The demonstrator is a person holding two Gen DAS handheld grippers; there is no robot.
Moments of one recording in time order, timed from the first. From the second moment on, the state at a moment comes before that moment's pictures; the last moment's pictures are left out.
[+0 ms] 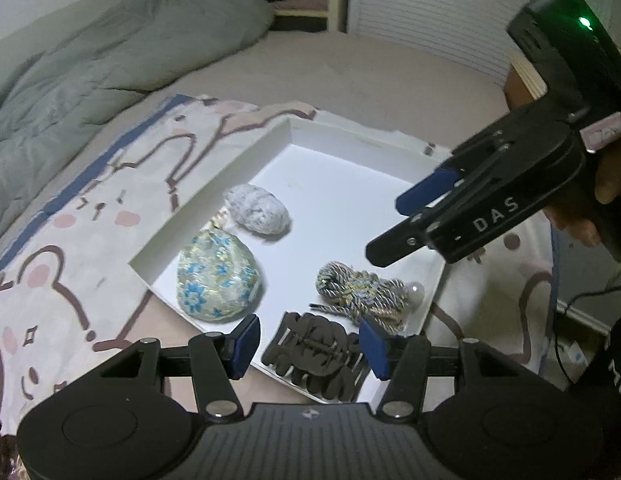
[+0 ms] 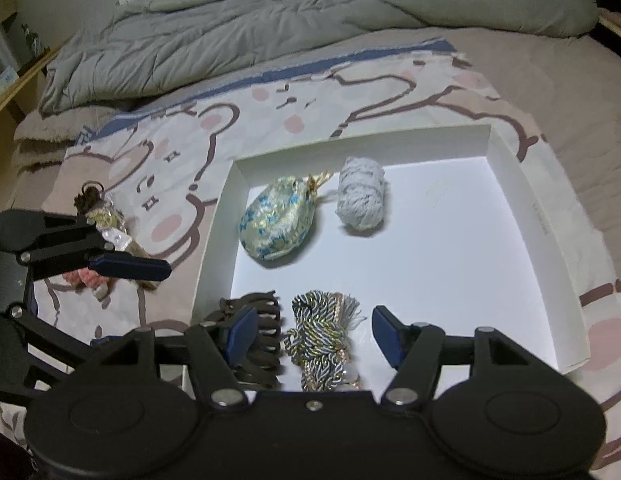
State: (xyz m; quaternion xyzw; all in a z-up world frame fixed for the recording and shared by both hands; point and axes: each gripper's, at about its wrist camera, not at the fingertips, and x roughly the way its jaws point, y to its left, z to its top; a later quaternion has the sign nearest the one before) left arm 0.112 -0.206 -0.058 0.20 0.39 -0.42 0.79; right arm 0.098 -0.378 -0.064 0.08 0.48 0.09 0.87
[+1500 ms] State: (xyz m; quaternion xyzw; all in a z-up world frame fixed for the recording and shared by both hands) left arm 0.087 -0.129 -0.014 0.01 0.38 -0.22 0.90; right arm 0.042 -0.385 -0.010 0.04 0.38 0.05 0.92
